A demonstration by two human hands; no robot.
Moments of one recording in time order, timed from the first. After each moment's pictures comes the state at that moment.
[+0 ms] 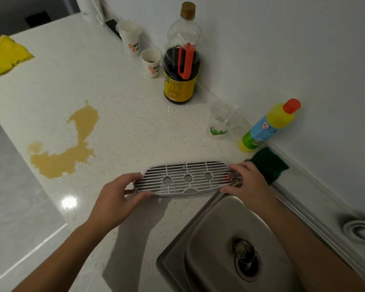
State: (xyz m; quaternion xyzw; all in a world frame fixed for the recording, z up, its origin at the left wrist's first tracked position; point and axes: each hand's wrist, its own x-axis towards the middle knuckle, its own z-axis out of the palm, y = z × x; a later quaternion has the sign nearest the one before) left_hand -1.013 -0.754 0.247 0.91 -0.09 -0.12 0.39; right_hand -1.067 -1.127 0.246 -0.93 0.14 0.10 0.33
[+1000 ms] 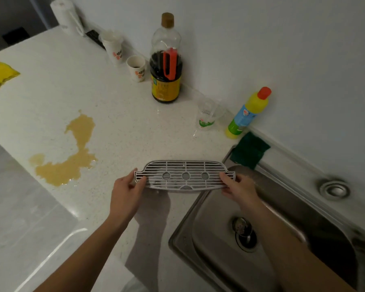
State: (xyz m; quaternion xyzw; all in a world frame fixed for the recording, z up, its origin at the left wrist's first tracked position) left_hand -1.020 -0.758 0.237 0.88 0.01 -0.14 0.46; right_hand -1.120 -1.066 0.244 -0.65 0.47 0.01 0.60
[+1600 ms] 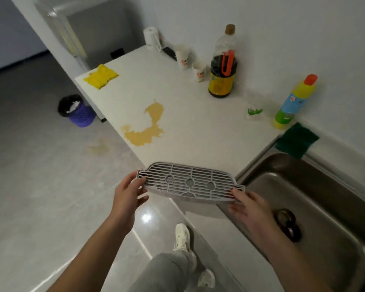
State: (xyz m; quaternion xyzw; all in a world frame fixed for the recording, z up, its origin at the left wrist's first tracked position) left_hand -1.163 -0.595 0.308 0.67 0.22 -0.12 0.70; right_hand -1.248 -0.913 0.272 -0.53 0.38 0.05 0.76
